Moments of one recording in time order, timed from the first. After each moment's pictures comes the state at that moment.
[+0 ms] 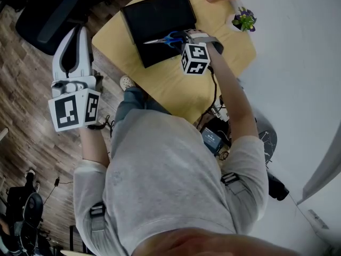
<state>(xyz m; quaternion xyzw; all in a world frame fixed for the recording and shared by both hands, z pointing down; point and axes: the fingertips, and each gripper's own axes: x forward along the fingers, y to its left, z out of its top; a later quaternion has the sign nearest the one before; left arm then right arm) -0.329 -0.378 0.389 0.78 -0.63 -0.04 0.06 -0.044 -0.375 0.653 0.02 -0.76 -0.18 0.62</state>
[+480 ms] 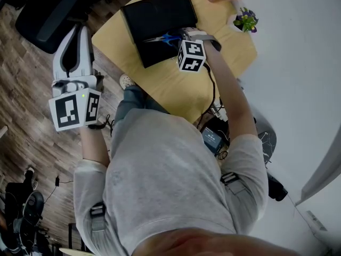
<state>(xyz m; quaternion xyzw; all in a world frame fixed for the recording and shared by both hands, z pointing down) -0.328 -0.378 0.395 0.77 -0.63 -0.04 0.06 -0.051 -0.382 0.665 0.03 -0.76 -0.15 0.63</state>
